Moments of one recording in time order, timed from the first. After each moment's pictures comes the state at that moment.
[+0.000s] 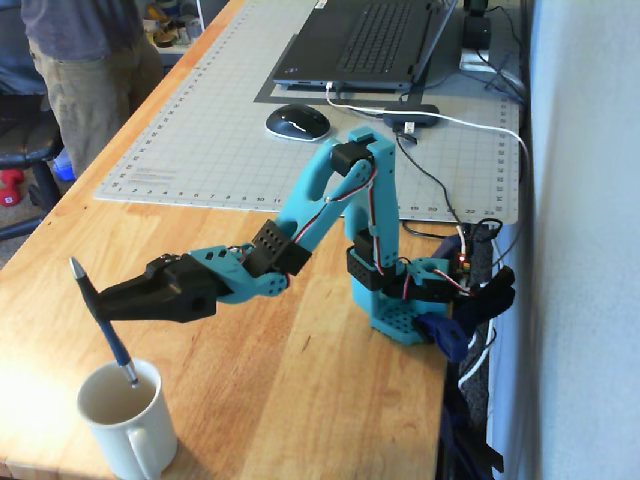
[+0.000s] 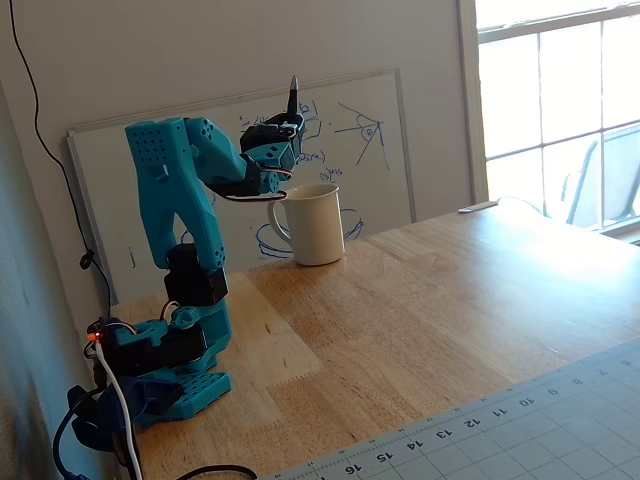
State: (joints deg) arm -41.8 92.4 133.0 -59.1 94.2
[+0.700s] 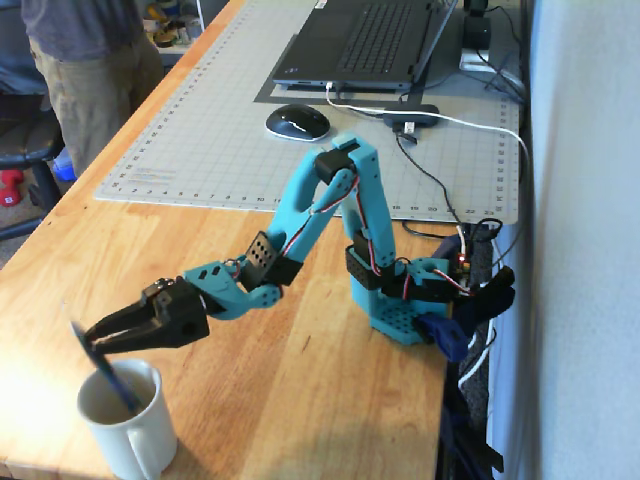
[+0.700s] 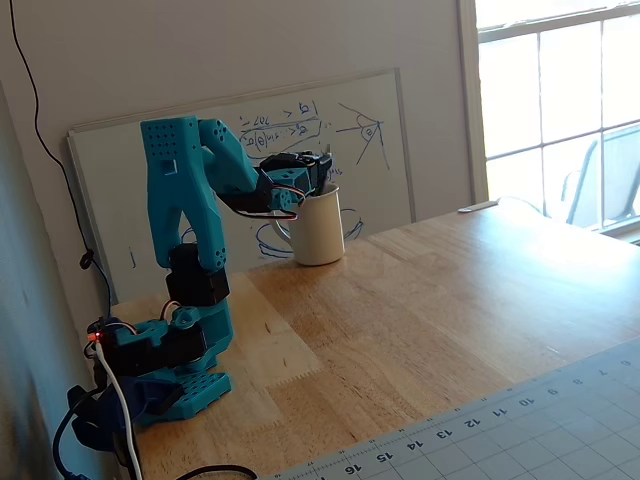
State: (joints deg) arm -39.2 86.8 134.8 -53.4 94.2
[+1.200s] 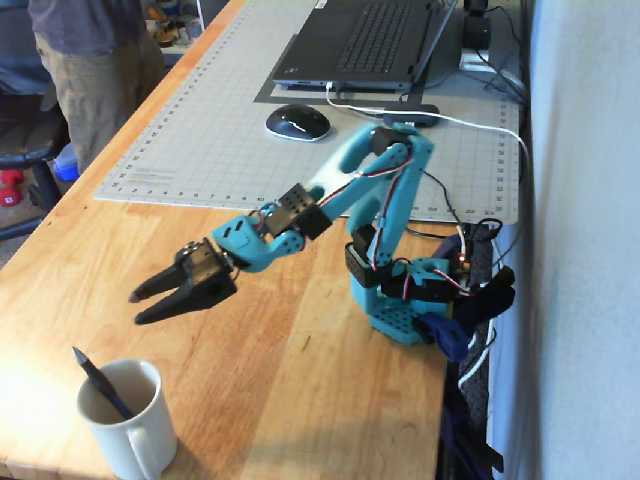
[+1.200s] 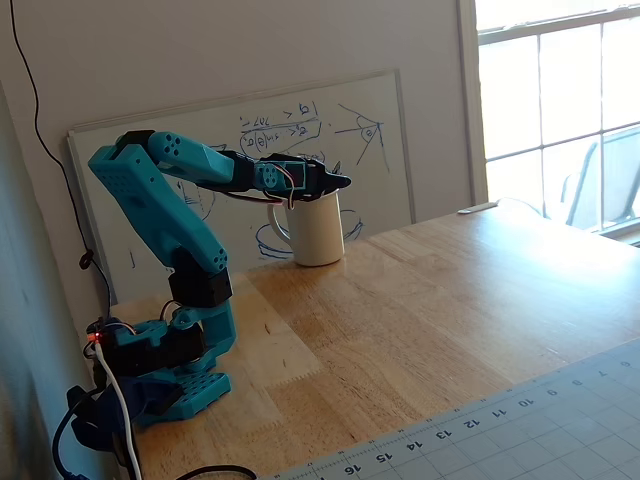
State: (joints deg) arm -31.0 121.5 150.2 -14.7 94.2
